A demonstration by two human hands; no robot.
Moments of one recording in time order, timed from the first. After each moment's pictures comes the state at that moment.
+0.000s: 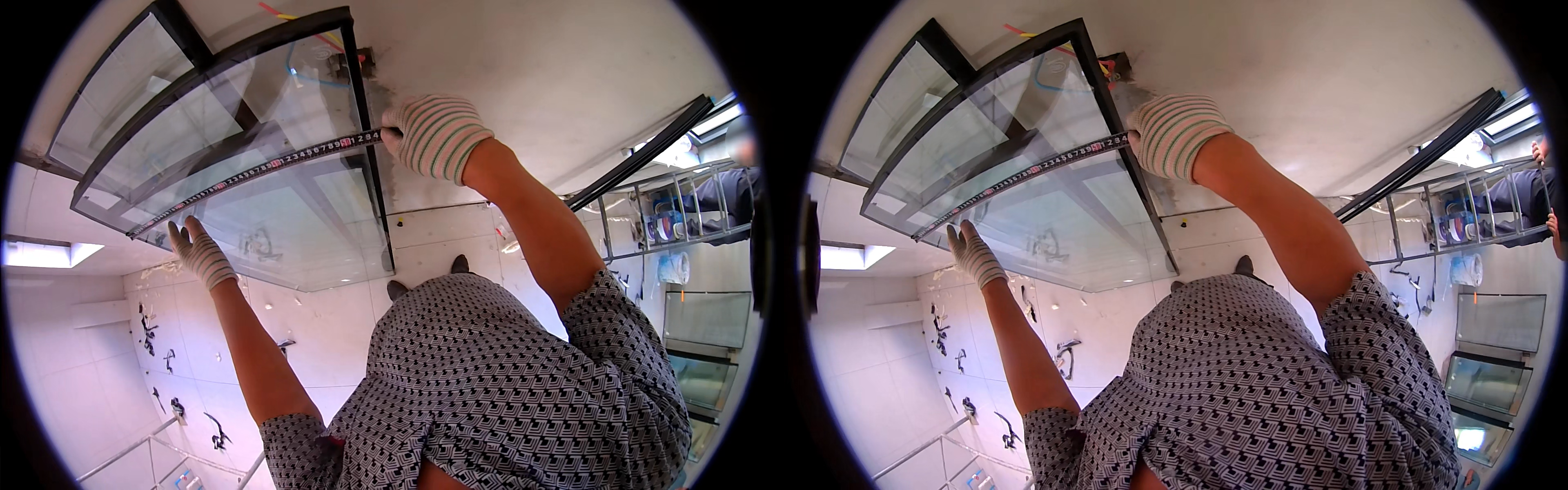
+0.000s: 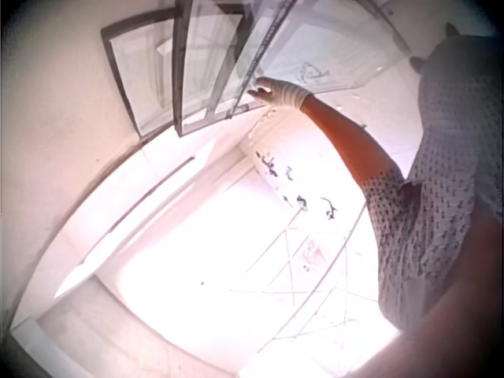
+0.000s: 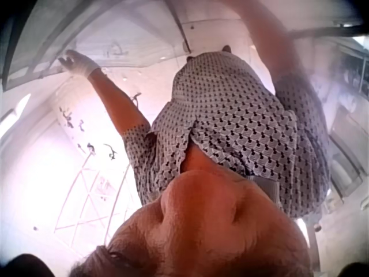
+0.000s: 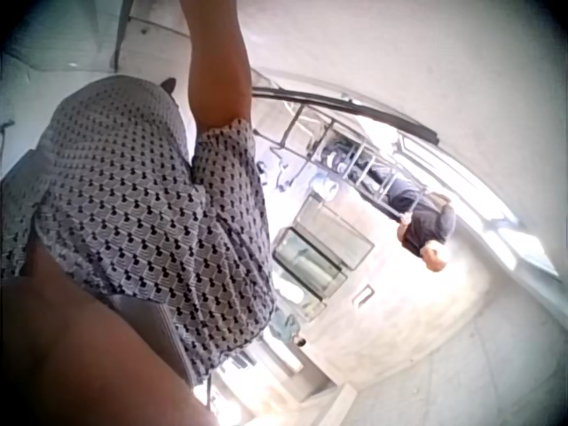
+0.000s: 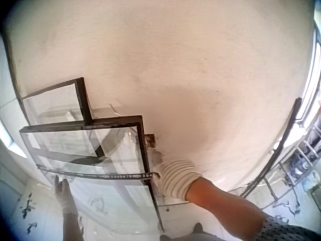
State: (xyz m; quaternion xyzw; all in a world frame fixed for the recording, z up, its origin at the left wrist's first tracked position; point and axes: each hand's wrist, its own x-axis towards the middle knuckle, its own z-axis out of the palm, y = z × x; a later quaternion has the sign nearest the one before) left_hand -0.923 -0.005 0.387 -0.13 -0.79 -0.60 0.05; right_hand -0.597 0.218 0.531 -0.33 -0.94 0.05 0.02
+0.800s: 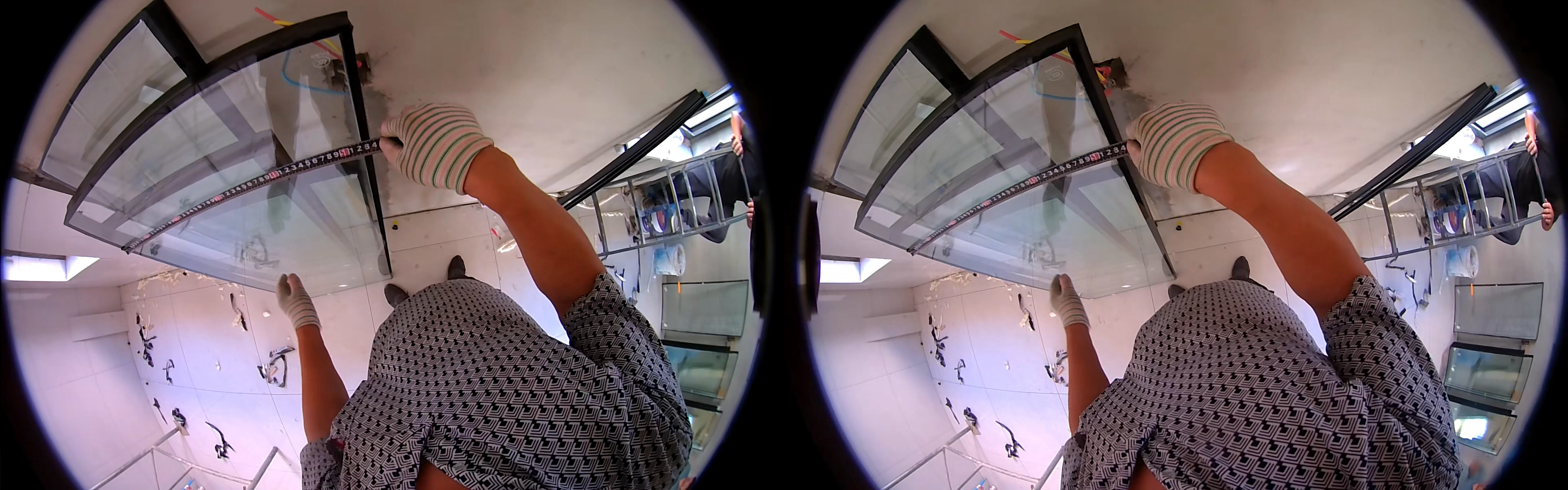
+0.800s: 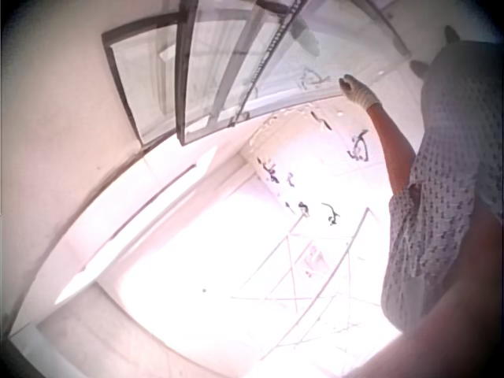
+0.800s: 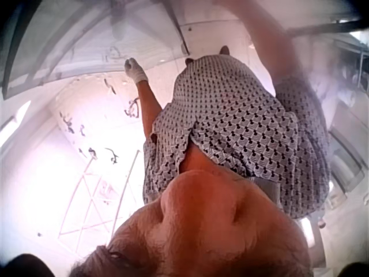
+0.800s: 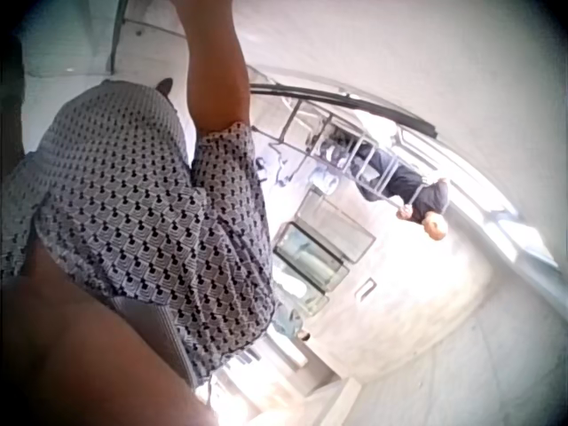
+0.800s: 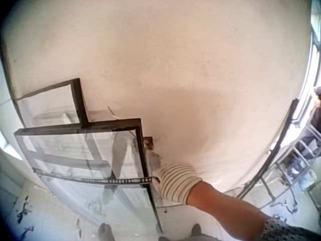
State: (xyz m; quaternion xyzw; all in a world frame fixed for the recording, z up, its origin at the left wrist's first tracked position) left_hand -0.806 -0.066 0.185 -0.10 -0.82 -0.54 -0.16; right_hand -0.599 0.214 0.532 -0.33 -0.94 0.07 0.02
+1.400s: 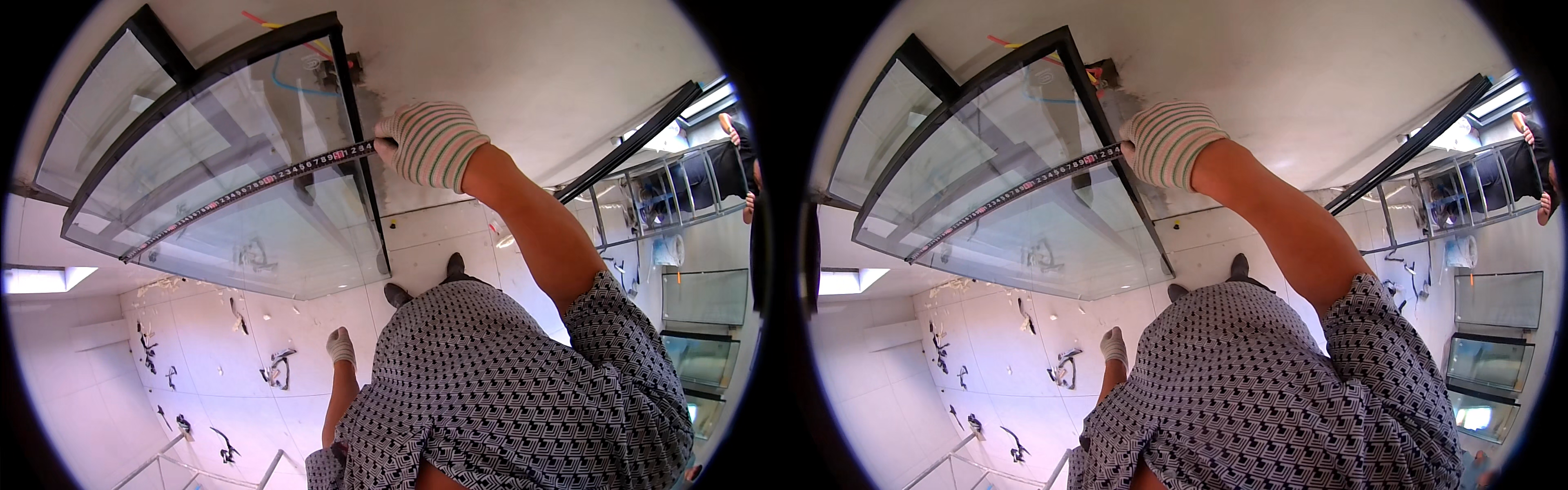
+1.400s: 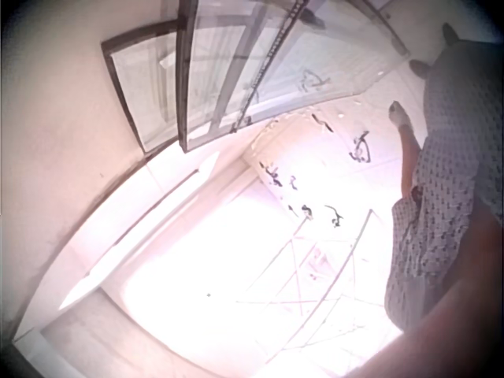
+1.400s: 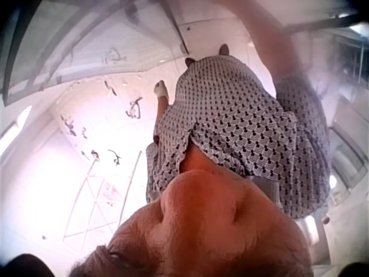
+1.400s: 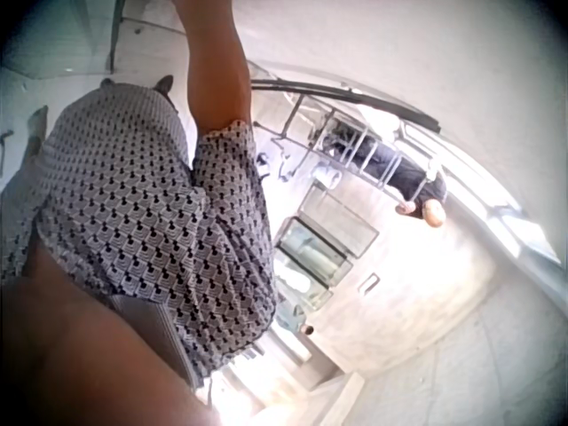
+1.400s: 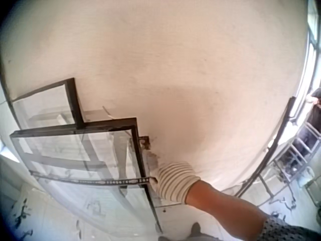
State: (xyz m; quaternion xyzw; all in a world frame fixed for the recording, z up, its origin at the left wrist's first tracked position) left_hand -0.705 -0.174 0.085 0.02 -0.85 -0.38 -0.37; right_hand -0.597 0.219 0.531 -0.34 -0.94 0.08 0.00
